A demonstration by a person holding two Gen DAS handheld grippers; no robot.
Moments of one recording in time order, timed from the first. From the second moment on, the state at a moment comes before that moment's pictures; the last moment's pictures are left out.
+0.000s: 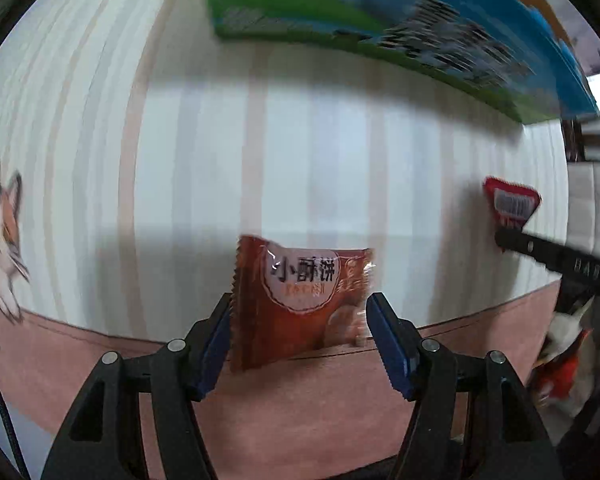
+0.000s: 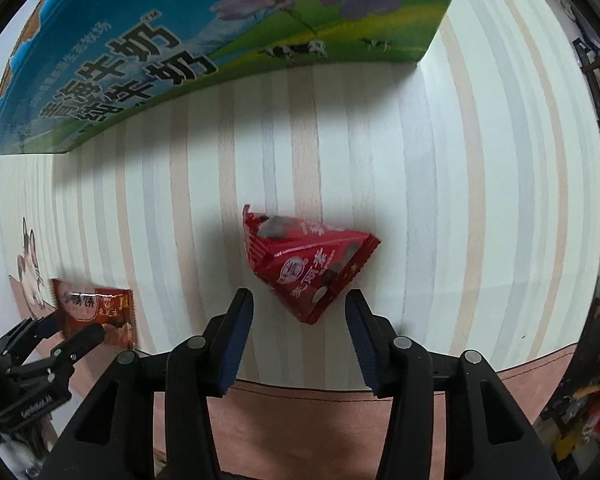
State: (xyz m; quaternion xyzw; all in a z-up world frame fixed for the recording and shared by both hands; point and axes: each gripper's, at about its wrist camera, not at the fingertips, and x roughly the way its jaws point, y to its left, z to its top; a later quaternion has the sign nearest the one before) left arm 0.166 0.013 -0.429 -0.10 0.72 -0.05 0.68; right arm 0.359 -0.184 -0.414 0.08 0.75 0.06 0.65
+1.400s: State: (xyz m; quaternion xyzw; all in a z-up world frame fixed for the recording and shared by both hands) left arm 0.191 -0.066 -0.457 0.02 0.73 -0.05 0.68; right arm 0.343 -0.151 -0.391 0.05 0.73 0.04 0.68
